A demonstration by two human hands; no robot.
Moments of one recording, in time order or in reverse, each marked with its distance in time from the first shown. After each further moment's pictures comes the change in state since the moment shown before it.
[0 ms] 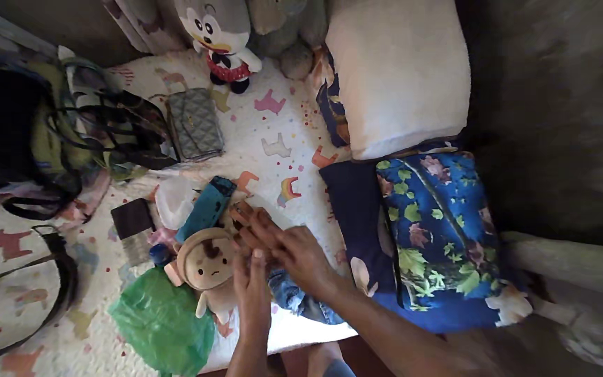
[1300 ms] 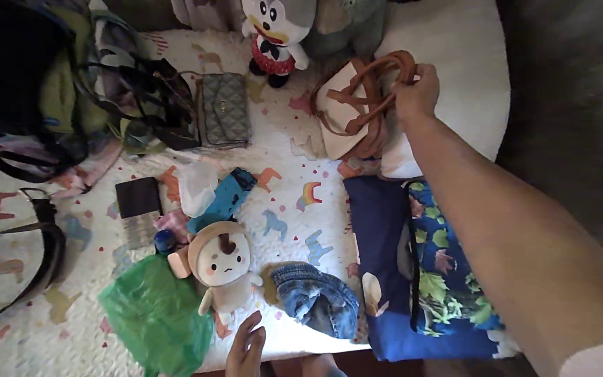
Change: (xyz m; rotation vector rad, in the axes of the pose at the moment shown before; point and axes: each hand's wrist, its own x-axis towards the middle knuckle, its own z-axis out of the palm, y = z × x) left_hand -0.055 -0.094 -0.122 0.090 -0.104 -0.318; right_hand 0.266 0.058 -0.171 -0.163 0.535 0.411
